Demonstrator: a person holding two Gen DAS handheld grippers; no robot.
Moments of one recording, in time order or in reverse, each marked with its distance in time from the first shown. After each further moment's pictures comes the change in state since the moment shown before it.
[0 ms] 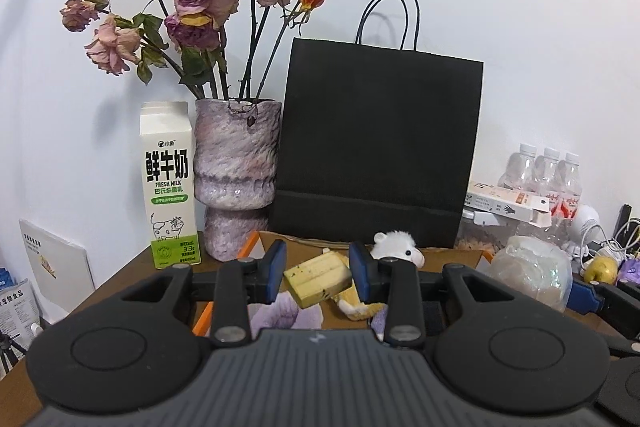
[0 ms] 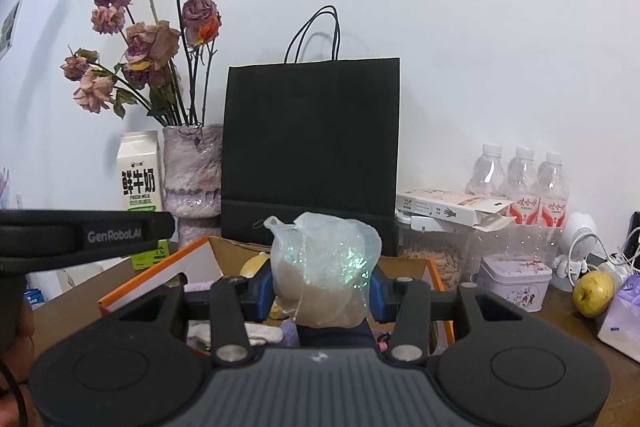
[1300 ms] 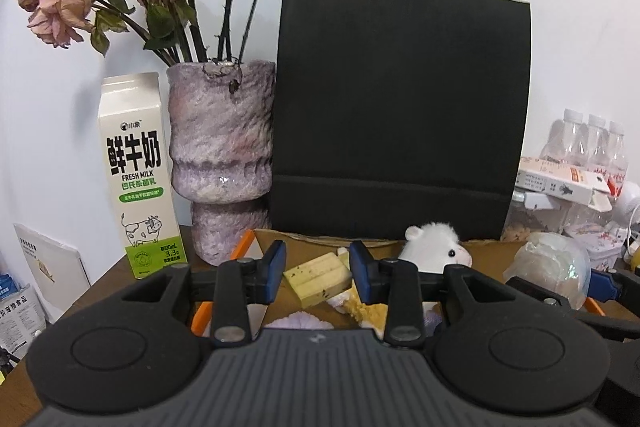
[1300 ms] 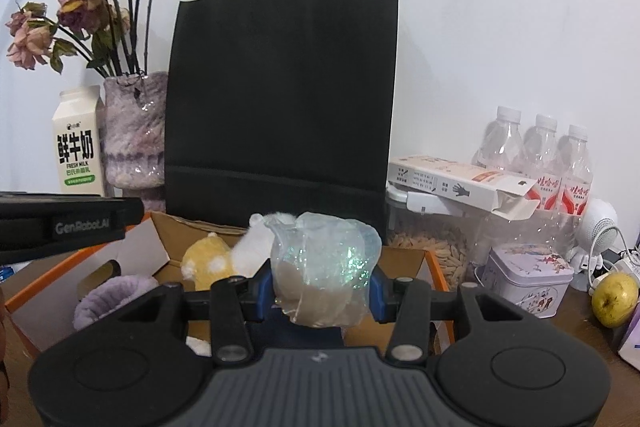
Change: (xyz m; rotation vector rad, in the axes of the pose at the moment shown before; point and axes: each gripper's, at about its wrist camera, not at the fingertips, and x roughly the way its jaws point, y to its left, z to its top) left arm 0.094 -0.003 -0.002 0.055 0.080 0.037; right arm 0.100 -0.020 0.000 -0.015 0.118 -0.052
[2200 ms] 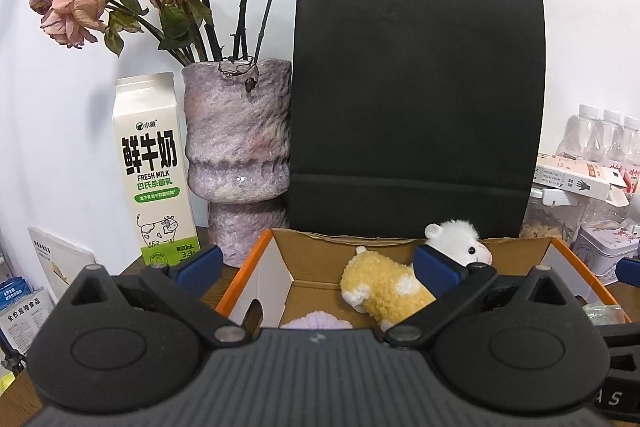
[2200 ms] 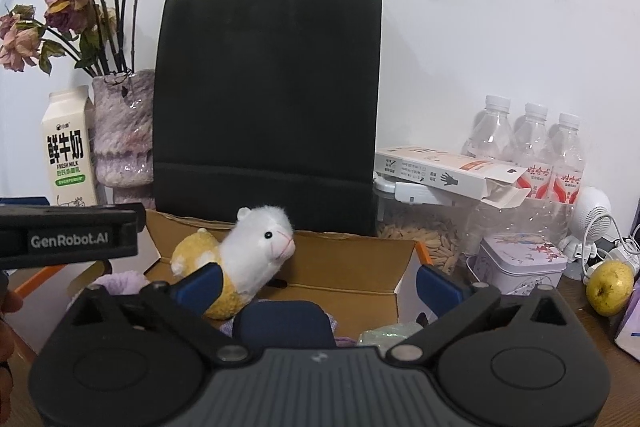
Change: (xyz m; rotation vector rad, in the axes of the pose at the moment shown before) left arm 0.001 0.003 -0.003 0.001 -0.013 0.051; right arm -0.001 -0.005 -0.003 0.022 0.010 -0.026
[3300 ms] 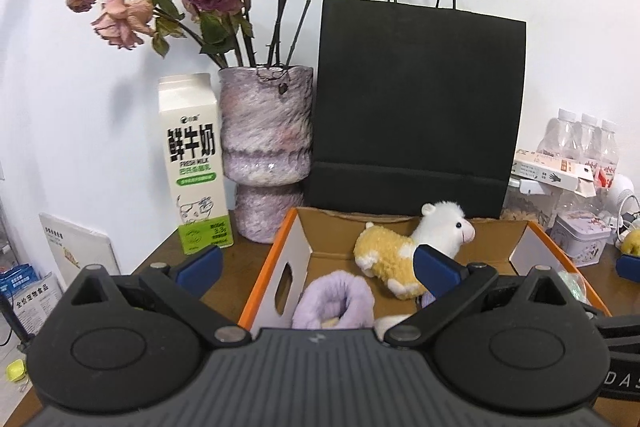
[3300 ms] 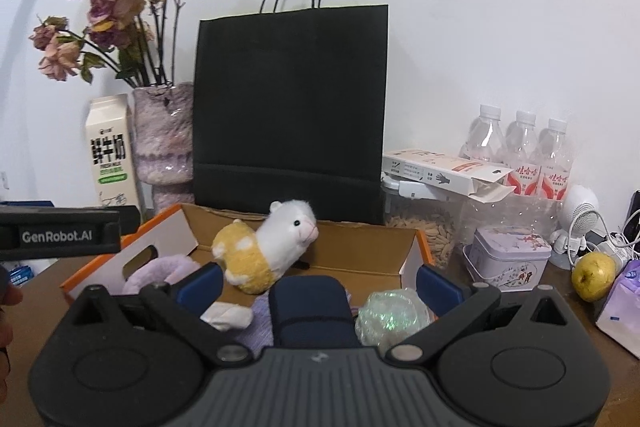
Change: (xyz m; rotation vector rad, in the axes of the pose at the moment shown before) left arm -0.069 0.030 -0.002 -0.016 0.040 -0.018; right arm -0.068 0.005 -0.001 -0.003 0.012 0.054
